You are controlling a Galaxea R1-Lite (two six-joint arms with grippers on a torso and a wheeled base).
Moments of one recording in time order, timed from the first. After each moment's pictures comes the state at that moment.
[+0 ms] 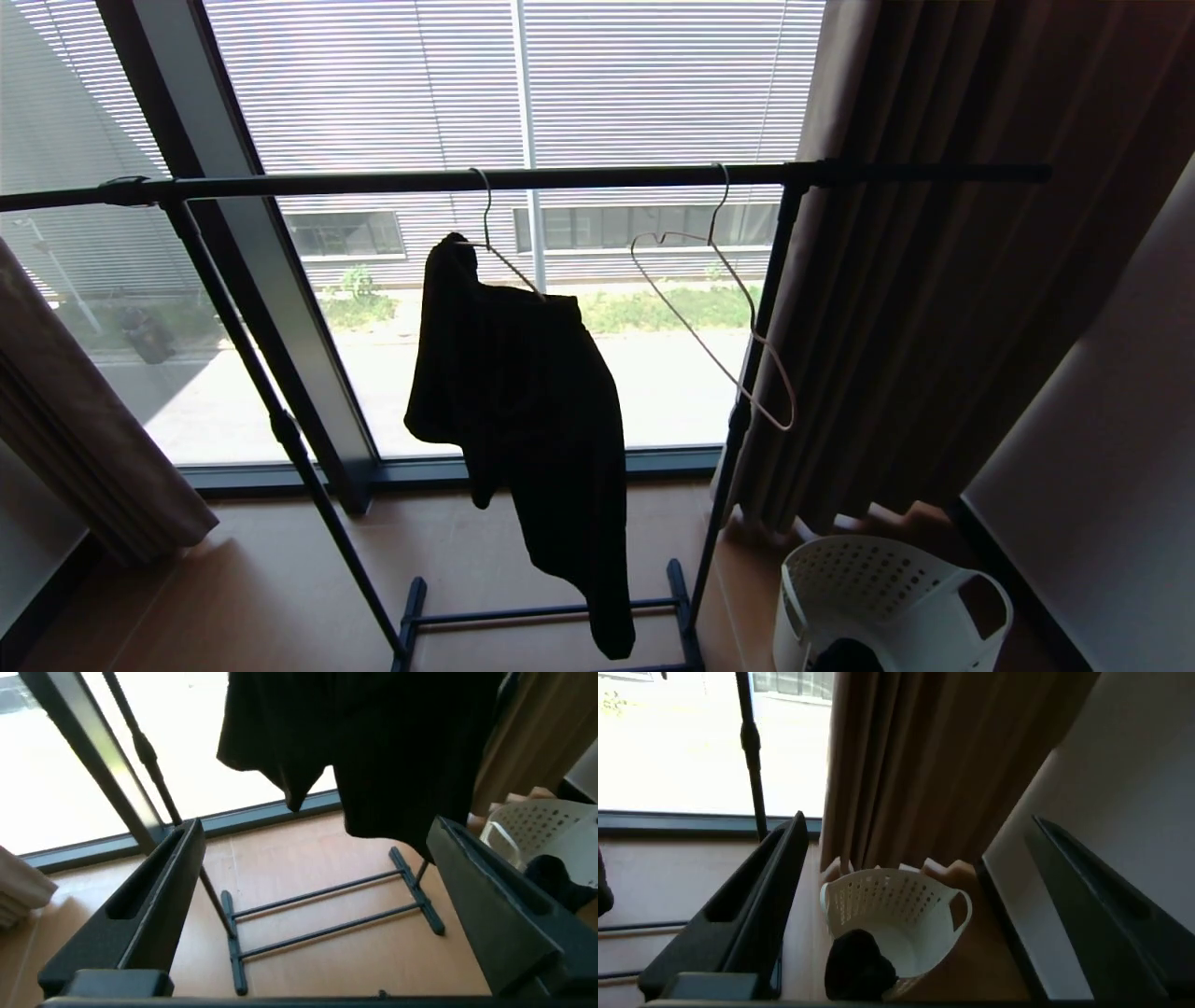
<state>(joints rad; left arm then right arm) 0.02 0.30 0.00 -0.16 -0.15 0.12 -0.09 0.13 -0.01 -0.06 -0.05 -0.14</state>
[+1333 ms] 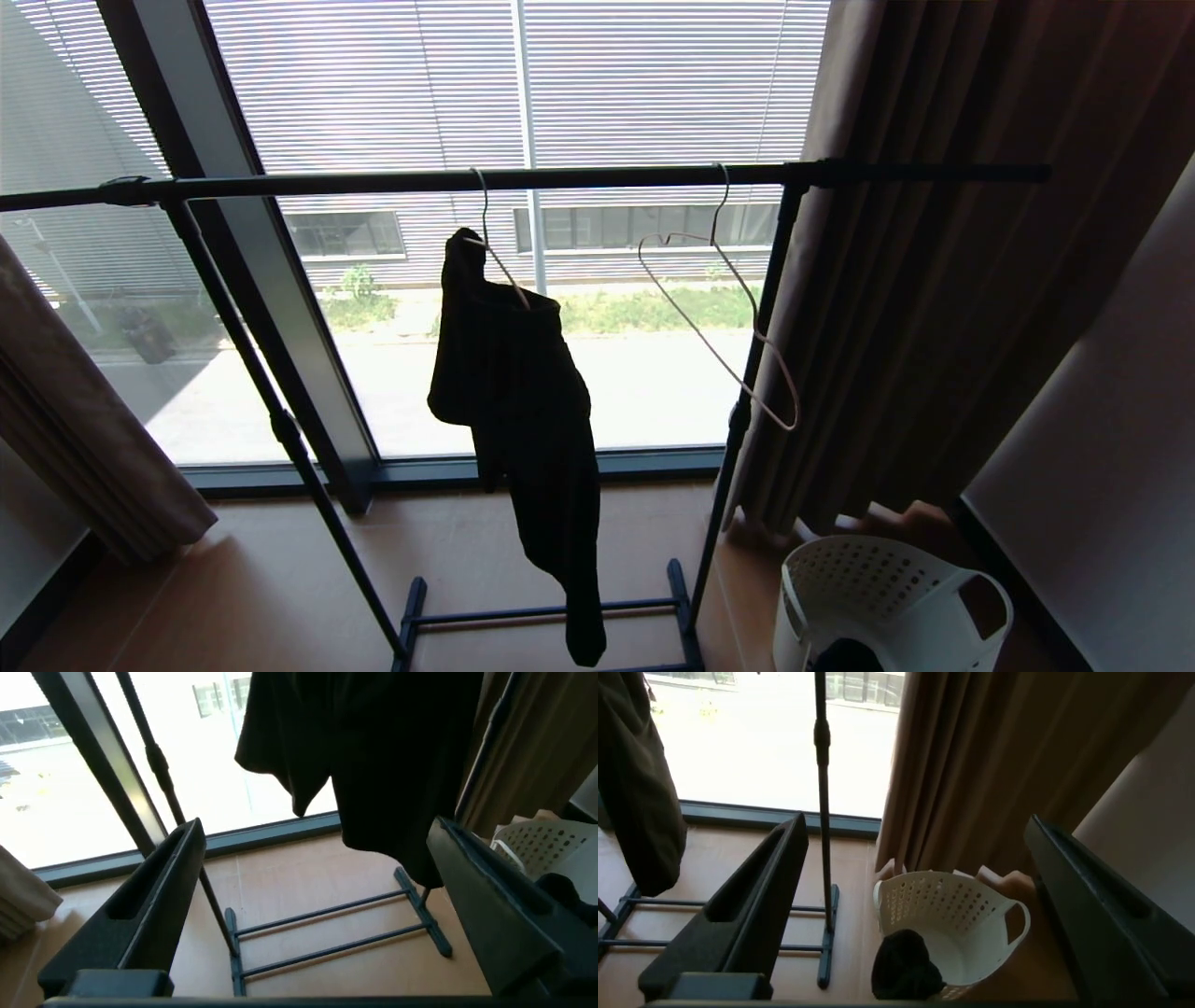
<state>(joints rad) 0.01 0.04 0.00 0.01 -0.16 0.10 -0.08 0.10 0.00 -0.03 0.09 -0.09</state>
